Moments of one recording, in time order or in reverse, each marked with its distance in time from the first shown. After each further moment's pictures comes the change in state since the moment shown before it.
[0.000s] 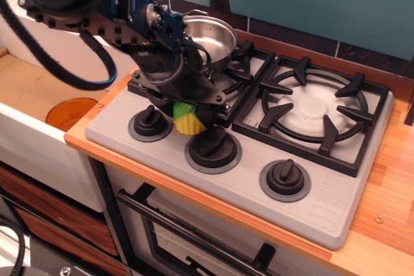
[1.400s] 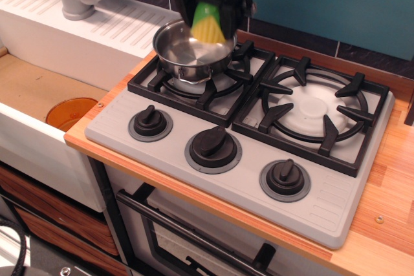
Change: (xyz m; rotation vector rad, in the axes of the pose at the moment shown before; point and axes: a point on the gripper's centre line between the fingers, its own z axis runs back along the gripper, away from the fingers) arm 0.106 0.022 0.031 0.035 0.139 -0.075
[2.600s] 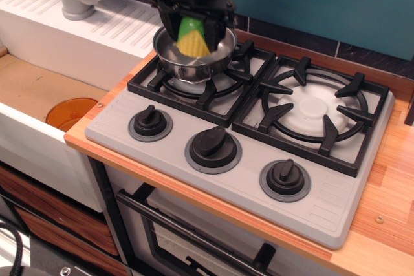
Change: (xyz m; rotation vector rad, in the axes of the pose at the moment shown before) arm -0.016 0.003 -0.019 0.022 -0.011 0.057
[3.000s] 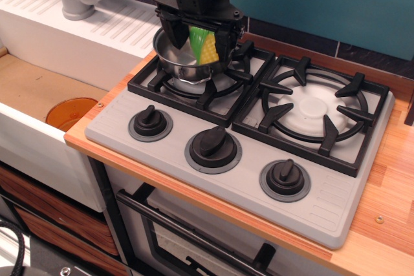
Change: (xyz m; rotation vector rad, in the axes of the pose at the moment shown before) arm -0.008 -0.006 0.003 -0.013 -0.009 0.000
